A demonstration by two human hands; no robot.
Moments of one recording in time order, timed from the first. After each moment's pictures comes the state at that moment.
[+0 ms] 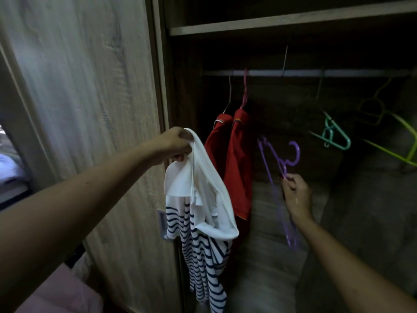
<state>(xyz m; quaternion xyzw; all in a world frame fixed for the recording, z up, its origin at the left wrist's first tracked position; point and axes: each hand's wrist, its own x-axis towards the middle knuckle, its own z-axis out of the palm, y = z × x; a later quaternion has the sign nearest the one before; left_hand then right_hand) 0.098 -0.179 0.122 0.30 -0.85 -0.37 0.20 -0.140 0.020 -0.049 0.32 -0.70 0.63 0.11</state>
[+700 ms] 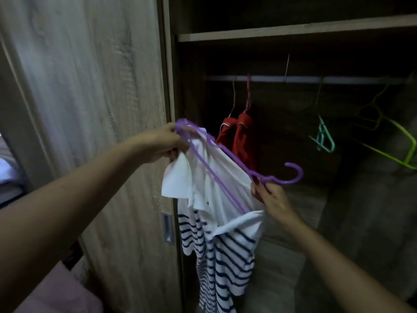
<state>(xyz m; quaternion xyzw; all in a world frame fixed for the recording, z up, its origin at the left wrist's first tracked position) 0.136 -0.191 0.137 0.18 -0.84 -0.48 0.18 -0.053 0.005 -0.009 0.47 -0.63 0.62 -0.07</state>
